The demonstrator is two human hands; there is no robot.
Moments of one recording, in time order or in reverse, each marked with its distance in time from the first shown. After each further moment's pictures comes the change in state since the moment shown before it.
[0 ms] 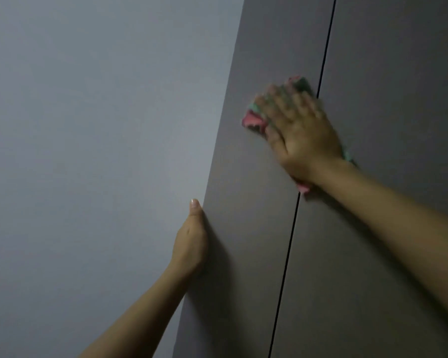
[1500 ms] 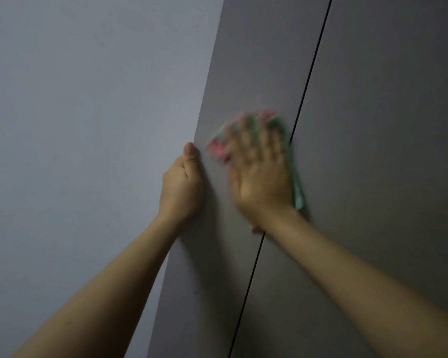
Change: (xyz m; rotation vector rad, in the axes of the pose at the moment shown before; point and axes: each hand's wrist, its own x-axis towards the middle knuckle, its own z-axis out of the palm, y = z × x) left_hand -0.008 -0.006 0.003 0.185 0.090 0.193; right_hand -0.110 -0.116 0.019 0.049 0.004 0.134
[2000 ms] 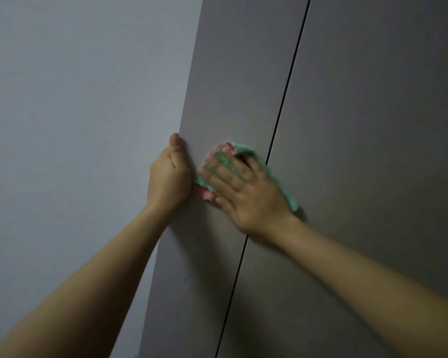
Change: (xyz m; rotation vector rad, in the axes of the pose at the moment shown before) left_hand -0.006 0.010 -0.001 0.020 0.034 -0.054; right_hand -0.040 0.013 -0.006 0.023 -0.107 -0.375
